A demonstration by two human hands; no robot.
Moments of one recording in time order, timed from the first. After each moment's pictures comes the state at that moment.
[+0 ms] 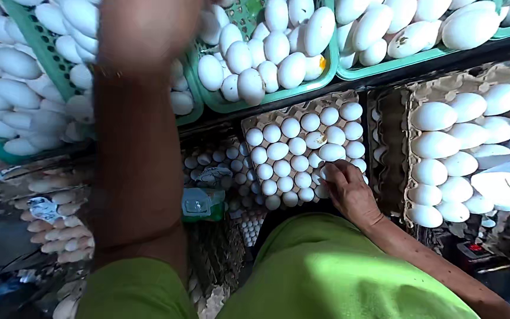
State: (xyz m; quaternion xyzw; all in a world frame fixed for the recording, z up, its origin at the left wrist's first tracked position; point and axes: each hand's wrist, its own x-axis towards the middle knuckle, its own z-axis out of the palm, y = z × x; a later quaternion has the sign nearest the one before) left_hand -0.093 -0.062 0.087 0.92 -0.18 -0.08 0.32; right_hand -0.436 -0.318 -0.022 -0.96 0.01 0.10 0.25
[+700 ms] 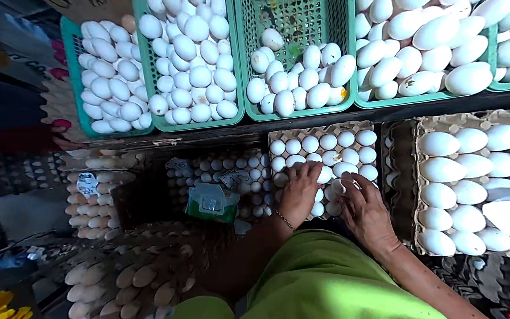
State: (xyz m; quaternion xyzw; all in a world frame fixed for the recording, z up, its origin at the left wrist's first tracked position) left_hand -0.347 -0.149 0.013 0.91 -0.14 -0.34 0.20; right_hand -0.436 -0.319 -0.001 -0.96 -0.03 0.03 0.27
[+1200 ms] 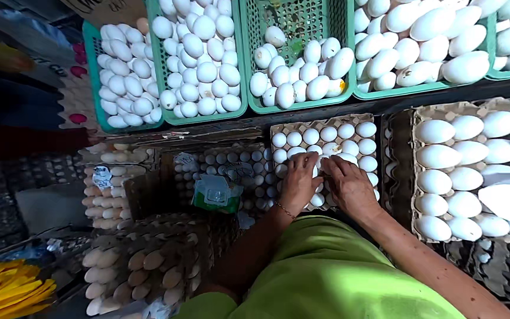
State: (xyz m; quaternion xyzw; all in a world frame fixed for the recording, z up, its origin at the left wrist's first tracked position) left_hand -0.359 -0.147 0.000 0.91 -0.09 -0.30 0.27; right_hand -0.406 -0.304 -0.008 -0.97 -0.06 0.10 0.23
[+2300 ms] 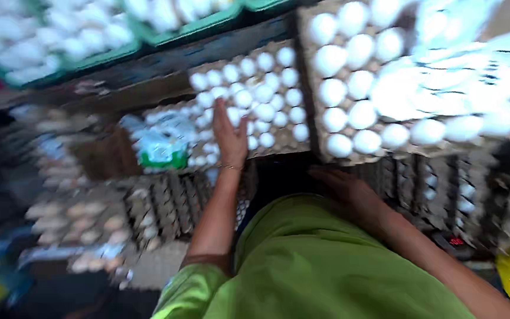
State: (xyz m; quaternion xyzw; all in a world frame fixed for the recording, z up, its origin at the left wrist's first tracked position) left_hand -0.440 -0.178 -0.054 0.96 -0.01 0.02 0.28; right_hand -0.590 -0.456 0.018 -0.88 -0.14 0.16 0.42
